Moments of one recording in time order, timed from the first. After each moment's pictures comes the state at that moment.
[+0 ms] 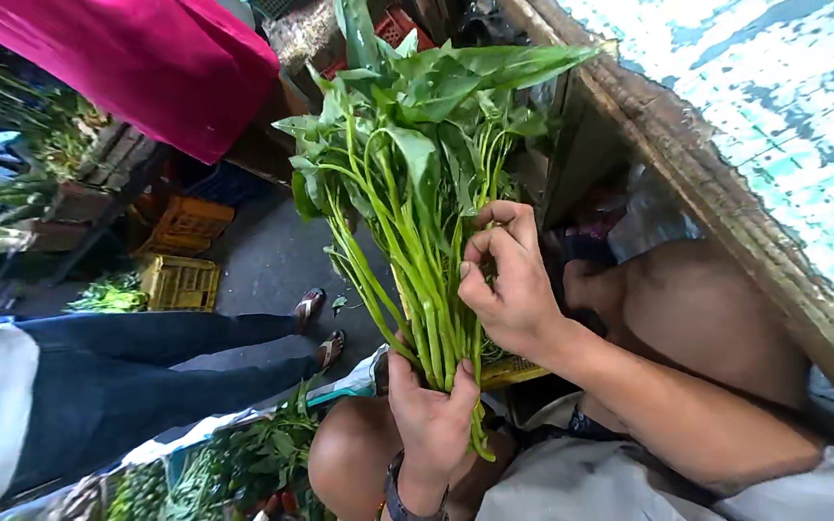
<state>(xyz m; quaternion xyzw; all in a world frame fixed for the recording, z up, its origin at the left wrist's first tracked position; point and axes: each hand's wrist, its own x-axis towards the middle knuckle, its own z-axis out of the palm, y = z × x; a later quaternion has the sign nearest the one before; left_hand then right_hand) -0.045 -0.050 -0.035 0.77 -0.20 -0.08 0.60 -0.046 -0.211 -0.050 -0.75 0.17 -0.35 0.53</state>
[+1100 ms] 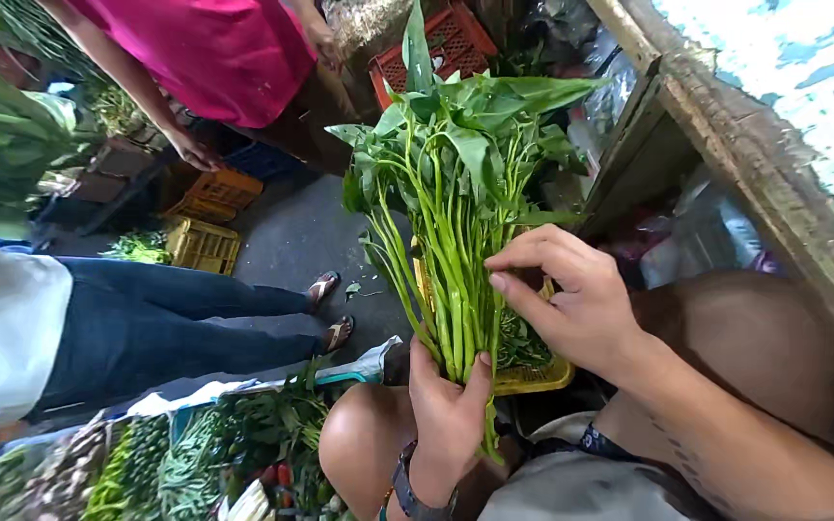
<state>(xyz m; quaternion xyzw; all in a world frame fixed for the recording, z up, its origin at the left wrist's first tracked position) -0.039 -0.037 -0.037 0.80 -0.16 -0.08 0.57 -0.056 -0.227 -0.036 -0.80 0.02 -0.34 0.50</state>
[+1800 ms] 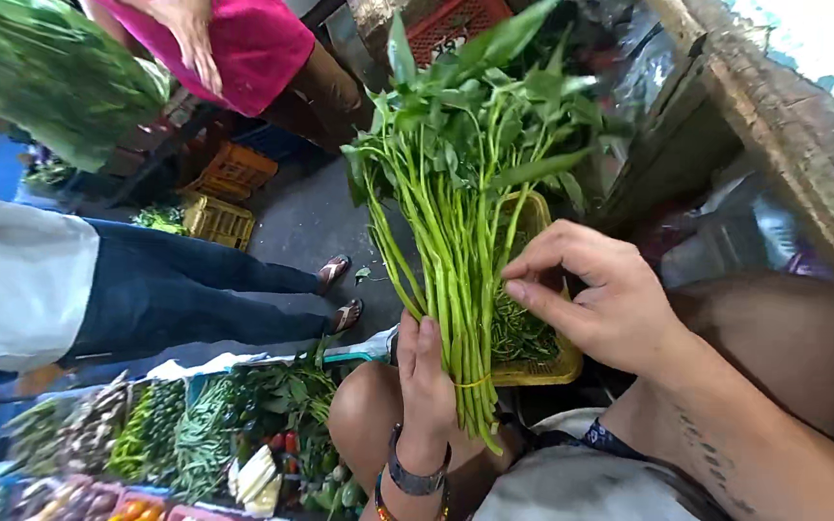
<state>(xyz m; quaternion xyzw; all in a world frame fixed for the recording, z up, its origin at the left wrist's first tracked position) -0.018 -0.024 -0.031 0.68 -0.12 -0.14 0.71 -0.064 -0.233 -0.029 -0.79 -0.03 -0.26 0.56</state>
